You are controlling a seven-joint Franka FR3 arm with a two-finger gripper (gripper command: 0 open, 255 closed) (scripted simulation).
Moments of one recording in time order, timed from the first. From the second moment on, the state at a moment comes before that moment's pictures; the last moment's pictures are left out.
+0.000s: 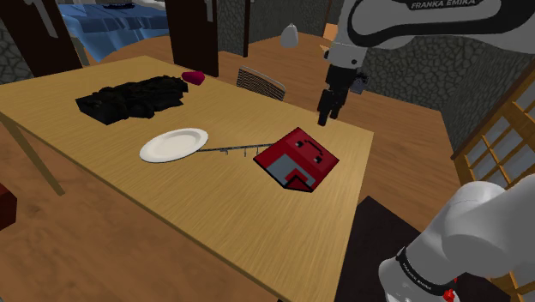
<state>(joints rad) 0.07 -0.37 -0.09 -2.18 0.09 1.71 -0.22</state>
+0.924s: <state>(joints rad) 0.15 0.17 -0.06 -1.79 0.11 1.81 -0.63</state>
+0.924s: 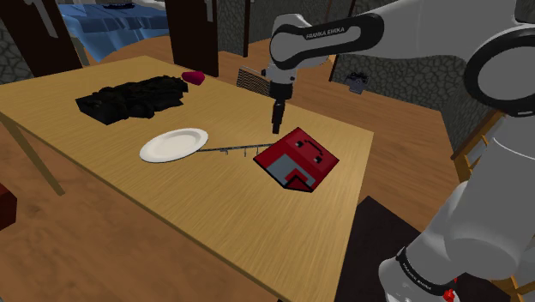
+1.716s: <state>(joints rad) 0.22 0.58 0.03 -1.35 0.07 1.77 -0.86</state>
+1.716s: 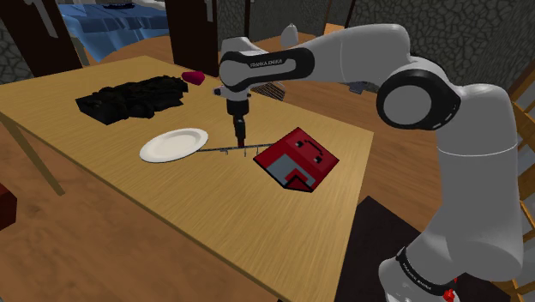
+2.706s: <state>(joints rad) 0.22 0.62 0.03 -1.39 0.07 1.84 -0.87</state>
